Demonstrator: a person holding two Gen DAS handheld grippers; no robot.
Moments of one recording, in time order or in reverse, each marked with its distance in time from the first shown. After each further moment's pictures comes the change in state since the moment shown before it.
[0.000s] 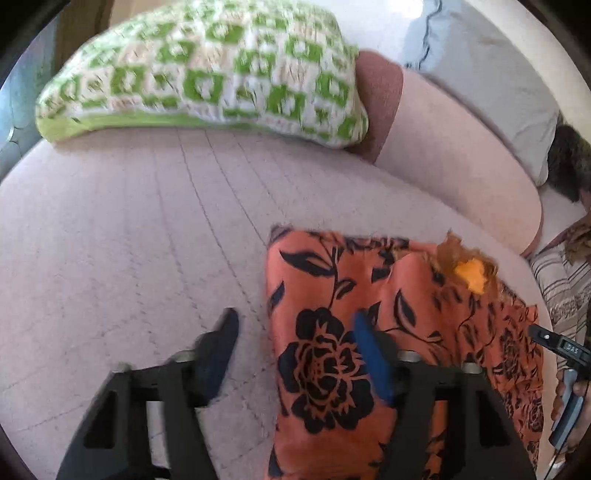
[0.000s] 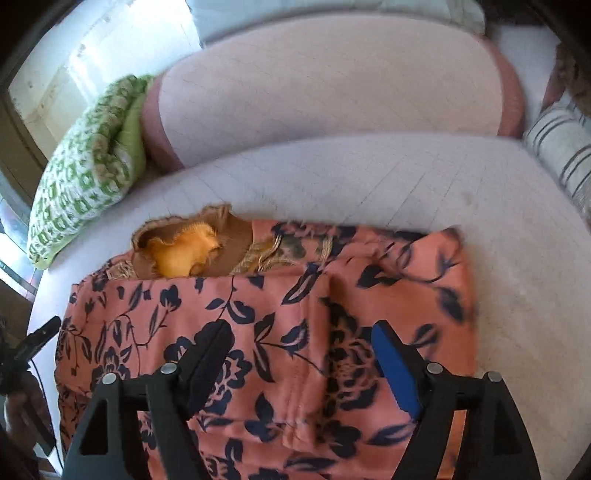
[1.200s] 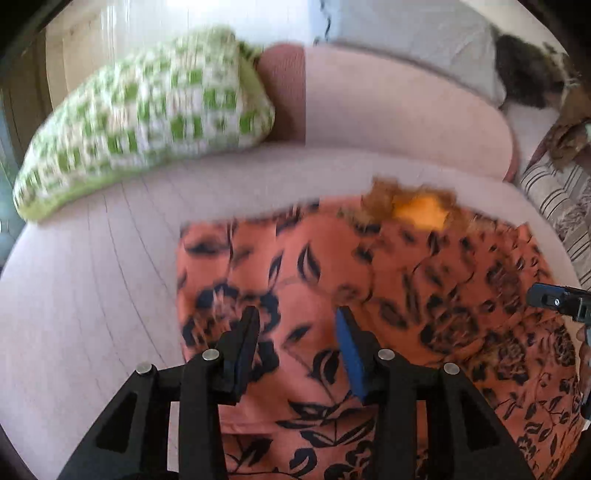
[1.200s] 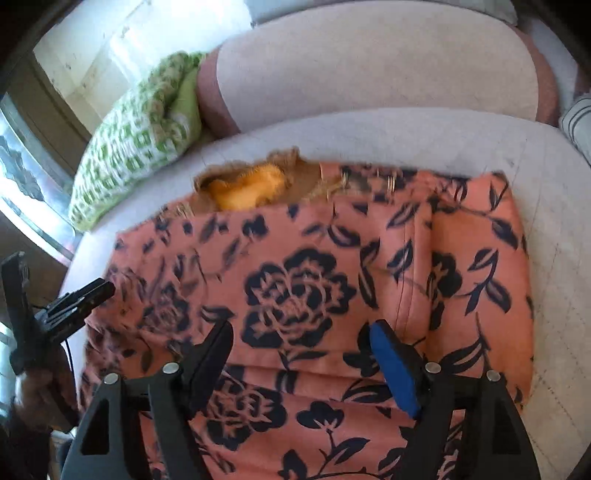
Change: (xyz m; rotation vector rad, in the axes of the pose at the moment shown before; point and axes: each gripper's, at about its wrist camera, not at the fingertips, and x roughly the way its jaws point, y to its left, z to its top) left arm -0.035 -0.107 -0.028 0.303 -0.068 0.062; right arm -0.016 0.024 -0.042 -0.057 -0.002 0.171
